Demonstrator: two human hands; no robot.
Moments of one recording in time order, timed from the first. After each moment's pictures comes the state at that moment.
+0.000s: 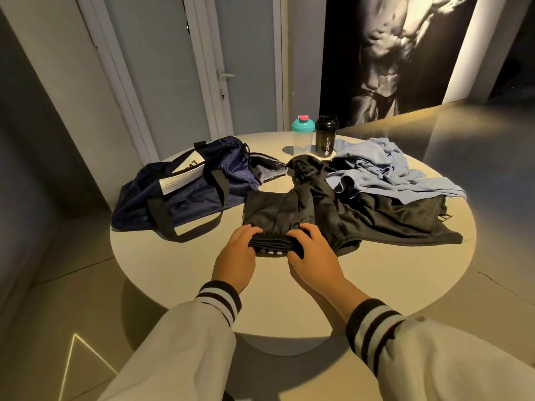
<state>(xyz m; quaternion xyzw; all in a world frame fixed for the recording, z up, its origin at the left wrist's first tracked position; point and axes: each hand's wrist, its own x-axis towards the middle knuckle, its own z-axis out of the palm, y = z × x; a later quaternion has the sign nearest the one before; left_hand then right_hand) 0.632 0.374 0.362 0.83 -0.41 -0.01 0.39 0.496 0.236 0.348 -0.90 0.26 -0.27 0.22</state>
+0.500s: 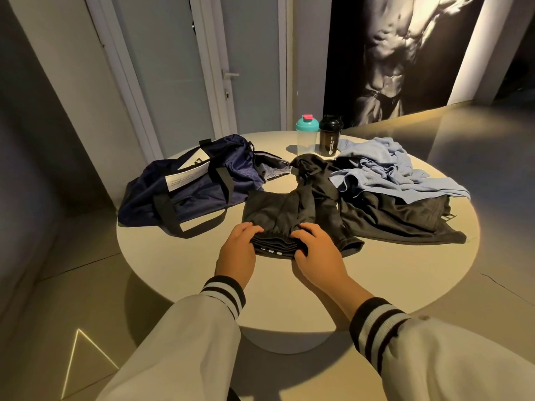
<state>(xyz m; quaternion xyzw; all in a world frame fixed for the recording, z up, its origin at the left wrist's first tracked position) 0.628 0.379 0.364 0.83 -0.41 0.04 0.37 0.489 0.242 0.351 -0.90 0.26 -0.28 0.20</state>
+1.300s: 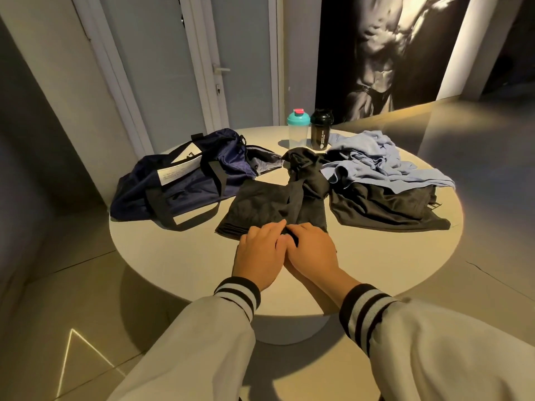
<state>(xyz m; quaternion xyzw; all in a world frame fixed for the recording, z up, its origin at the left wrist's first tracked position) 0.578 0.362 0.365 0.83 -0.49 0.06 0.26 0.488 0.255 0.354 -0.90 0.32 -0.26 0.14</state>
